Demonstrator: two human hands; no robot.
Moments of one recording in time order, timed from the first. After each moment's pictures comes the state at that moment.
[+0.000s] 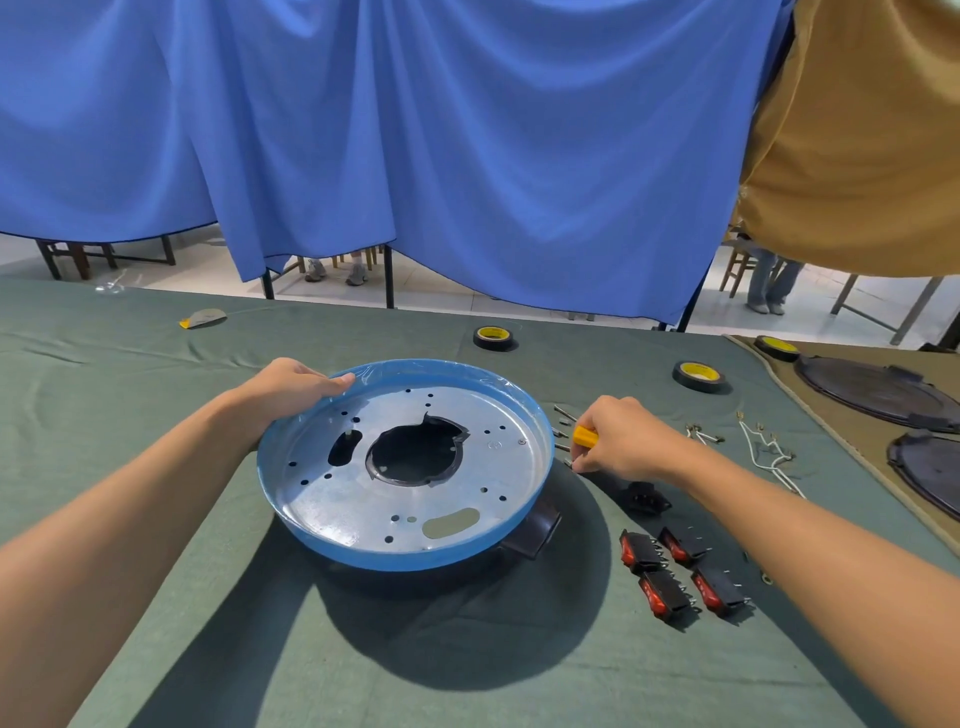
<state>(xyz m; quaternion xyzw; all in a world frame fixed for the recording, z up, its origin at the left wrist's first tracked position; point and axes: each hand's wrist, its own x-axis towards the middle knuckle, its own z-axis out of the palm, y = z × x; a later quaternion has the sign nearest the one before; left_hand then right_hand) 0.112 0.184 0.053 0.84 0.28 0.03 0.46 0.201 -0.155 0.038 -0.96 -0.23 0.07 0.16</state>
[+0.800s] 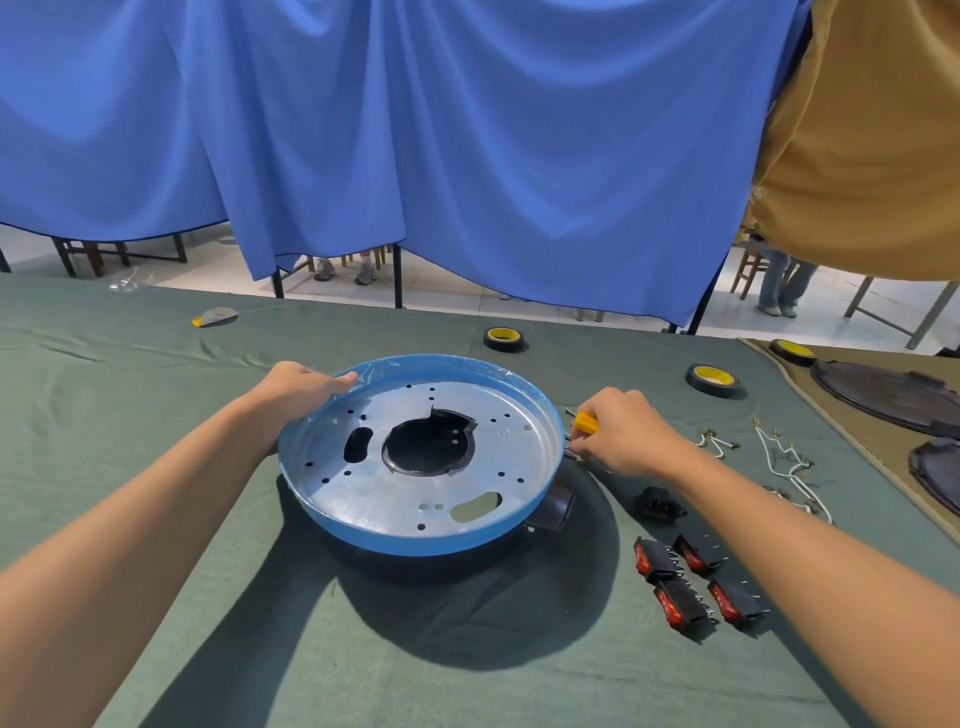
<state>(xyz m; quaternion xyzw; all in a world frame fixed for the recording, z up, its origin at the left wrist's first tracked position) 0.109 0.179 0.051 0.81 0.33 0.07 0.48 0.201 -0.140 0.040 -0.97 -0.19 0.01 0.17</state>
